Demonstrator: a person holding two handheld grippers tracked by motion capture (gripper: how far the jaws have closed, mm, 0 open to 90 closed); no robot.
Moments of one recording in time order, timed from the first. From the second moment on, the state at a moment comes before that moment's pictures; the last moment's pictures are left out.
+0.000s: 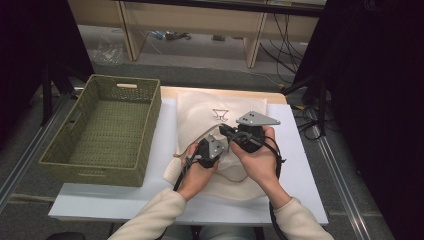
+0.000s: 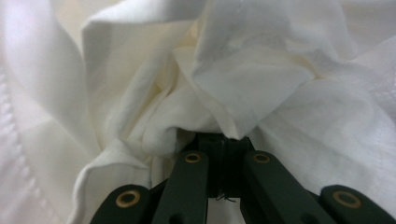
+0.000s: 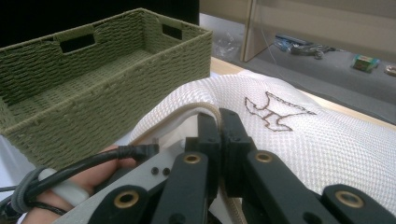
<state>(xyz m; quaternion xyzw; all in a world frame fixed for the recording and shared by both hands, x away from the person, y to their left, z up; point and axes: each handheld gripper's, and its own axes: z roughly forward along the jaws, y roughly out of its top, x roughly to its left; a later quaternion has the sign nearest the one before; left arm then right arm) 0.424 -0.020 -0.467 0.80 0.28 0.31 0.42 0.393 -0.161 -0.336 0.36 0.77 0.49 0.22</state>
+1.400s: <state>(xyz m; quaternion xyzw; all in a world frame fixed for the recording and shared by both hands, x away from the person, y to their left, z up) 0.360 0.010 -0.465 0.89 0.22 0.19 0.37 0.391 -0.158 -0.338 0.35 0.77 0.48 0.22</state>
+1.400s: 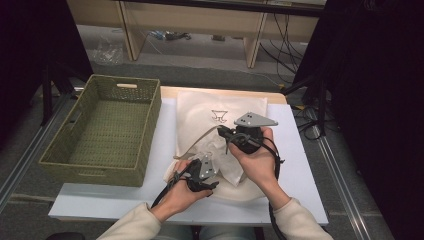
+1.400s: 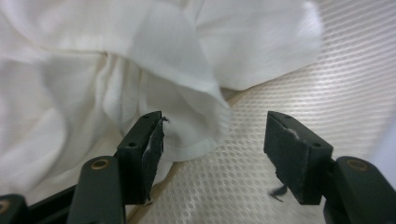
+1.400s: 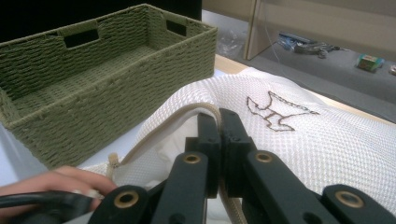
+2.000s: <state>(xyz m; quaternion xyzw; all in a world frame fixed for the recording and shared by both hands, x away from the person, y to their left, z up) 0.375 0.020 -0.490 0.89 0.24 0.17 0.35 0.392 -0.156 -0.339 0.34 0.78 0.48 0.22</state>
